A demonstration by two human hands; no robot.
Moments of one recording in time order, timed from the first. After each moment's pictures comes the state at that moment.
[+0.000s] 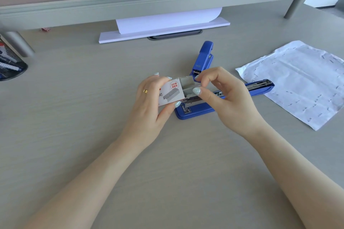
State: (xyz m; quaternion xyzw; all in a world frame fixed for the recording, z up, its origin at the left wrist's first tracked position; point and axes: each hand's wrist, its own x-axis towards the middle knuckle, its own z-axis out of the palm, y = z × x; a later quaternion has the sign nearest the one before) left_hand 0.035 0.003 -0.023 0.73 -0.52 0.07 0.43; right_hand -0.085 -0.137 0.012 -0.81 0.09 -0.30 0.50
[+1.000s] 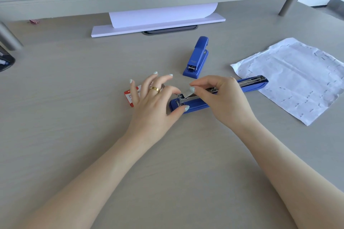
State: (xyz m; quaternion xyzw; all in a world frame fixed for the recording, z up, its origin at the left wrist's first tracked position) left_hand 0.021 -0.013 -0.027 0.82 -0.47 0.10 0.31; right_hand -0.081 -0.140 0.003 -0.85 0.25 -0.25 0.40
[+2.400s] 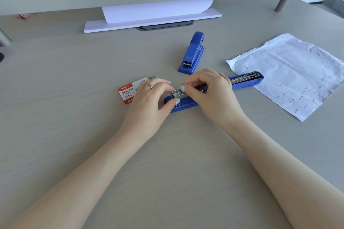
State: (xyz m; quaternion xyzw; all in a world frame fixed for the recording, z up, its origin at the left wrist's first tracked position) left_hand 0.021 -0.014 -0.024 0.81 -0.47 0.04 0.35; right_hand -0.073 -0.141 -0.008 -0.87 0.23 -0.27 0.33
